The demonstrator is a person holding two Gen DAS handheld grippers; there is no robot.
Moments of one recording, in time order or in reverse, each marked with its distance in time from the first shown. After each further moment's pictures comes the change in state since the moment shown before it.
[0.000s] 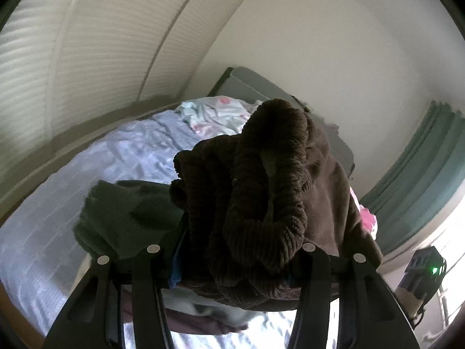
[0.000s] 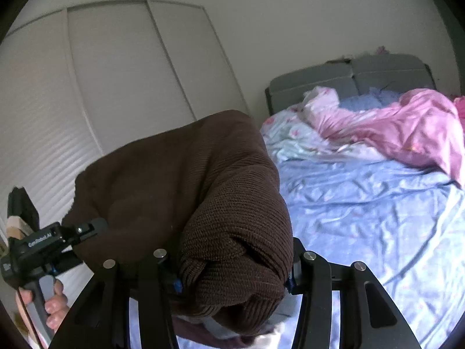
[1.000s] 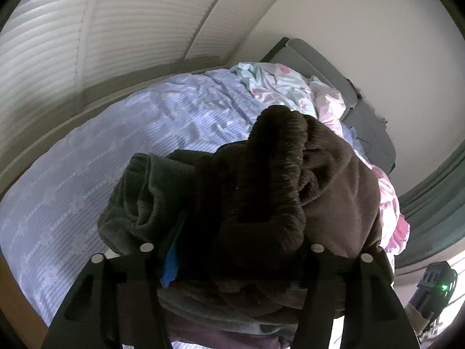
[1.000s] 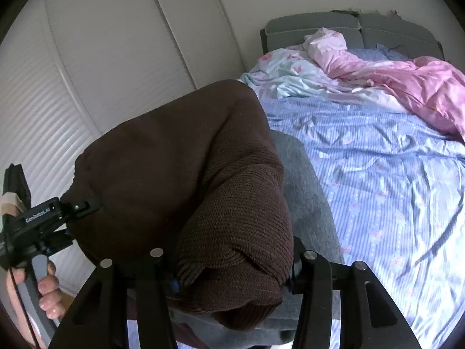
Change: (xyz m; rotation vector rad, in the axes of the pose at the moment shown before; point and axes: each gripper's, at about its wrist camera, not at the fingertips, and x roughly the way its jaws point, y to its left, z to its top) left arm 0.095 0.092 -0.011 -0.140 0.162 0.175; right arm 0.106 0.012 -0.054 -0.020 0.291 -0.077
